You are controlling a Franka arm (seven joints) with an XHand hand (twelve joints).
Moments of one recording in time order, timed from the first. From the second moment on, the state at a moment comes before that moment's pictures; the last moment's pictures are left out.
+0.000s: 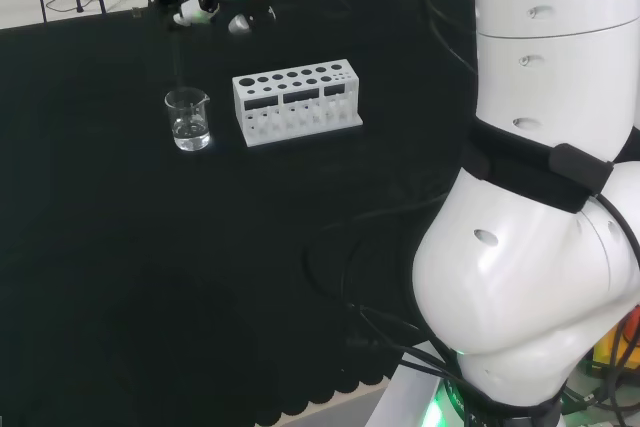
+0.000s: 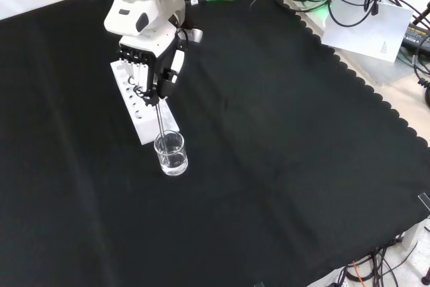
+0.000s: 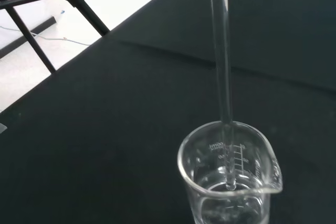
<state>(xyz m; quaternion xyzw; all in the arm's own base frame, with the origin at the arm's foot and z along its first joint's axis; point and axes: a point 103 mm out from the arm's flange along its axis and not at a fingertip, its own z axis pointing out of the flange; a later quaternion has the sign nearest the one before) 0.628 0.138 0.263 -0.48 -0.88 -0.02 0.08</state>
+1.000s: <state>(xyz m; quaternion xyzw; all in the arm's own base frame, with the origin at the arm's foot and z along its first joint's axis) 0.611 0.142 0.275 -0.47 -0.88 -0.02 0.07</state>
